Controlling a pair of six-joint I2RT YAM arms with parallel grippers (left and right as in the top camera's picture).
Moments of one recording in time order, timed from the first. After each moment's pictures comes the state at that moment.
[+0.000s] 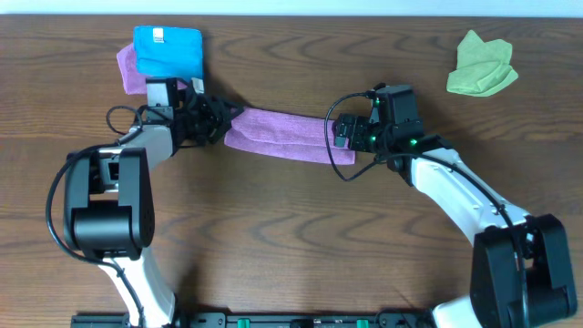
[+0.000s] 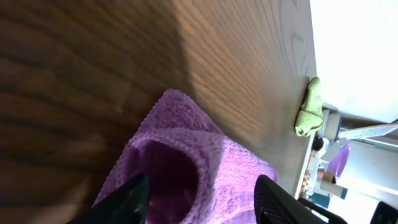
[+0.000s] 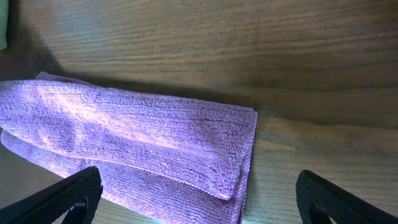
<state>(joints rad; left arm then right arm) 0.02 2.02 1.10 0.03 0.79 -0.77 0.28 1.67 0.99 -0.23 -0.14 0.44</state>
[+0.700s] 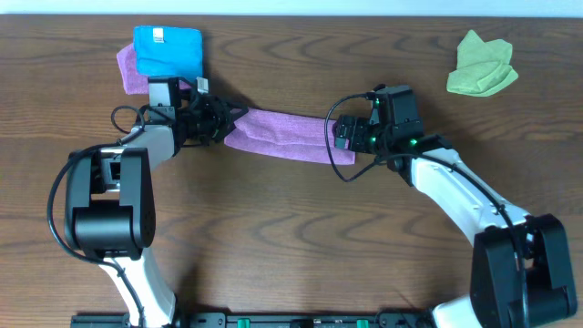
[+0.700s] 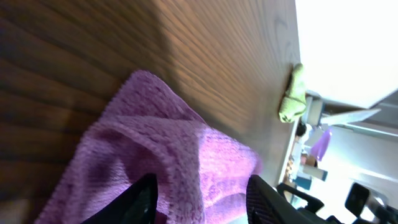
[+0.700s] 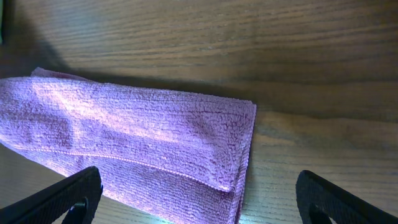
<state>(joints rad) 0.02 2.02 1.10 0.05 0.88 -0.80 0.28 1.67 0.99 -0.24 -0.14 0.44</state>
